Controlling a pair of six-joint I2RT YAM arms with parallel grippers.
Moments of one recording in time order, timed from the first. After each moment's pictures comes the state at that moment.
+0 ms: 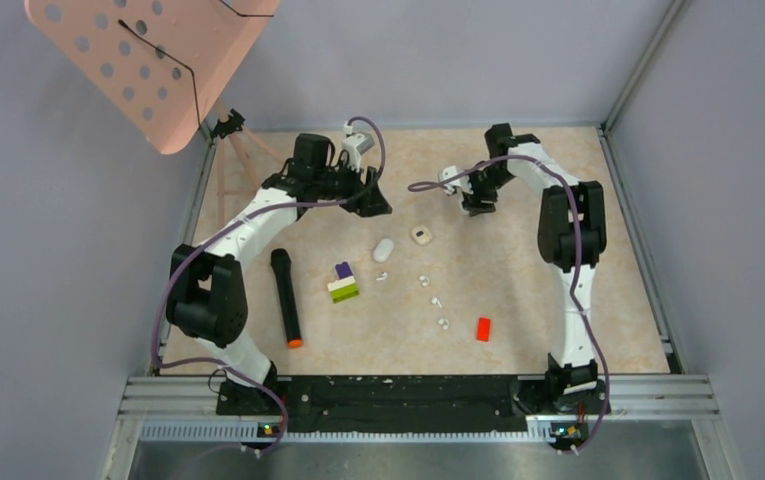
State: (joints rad) left arm -0.33 1.67 1.31 -0.30 0.71 -0.05; right arm 0.20 2.29 1.90 -0.97 -0.54 -1.60
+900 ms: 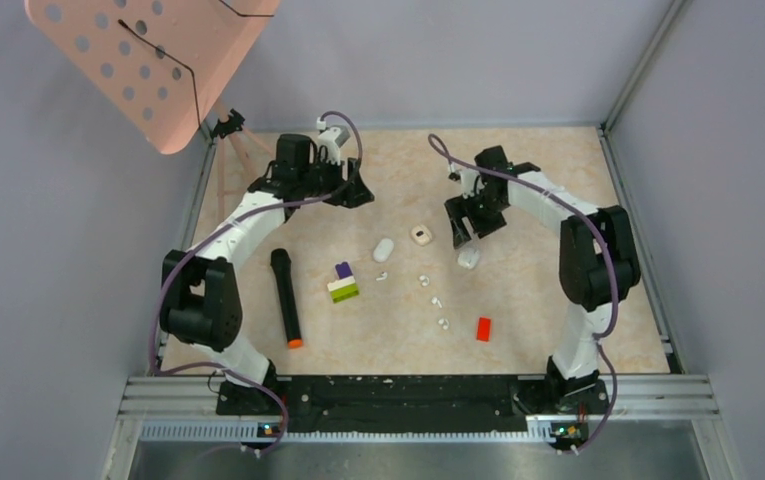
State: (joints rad) left arm -0.26 1.64 1.27 -0.23 0.57 -0.13; right arm 0.32 1.90 1.37 -0.73 -0.29 -0.14
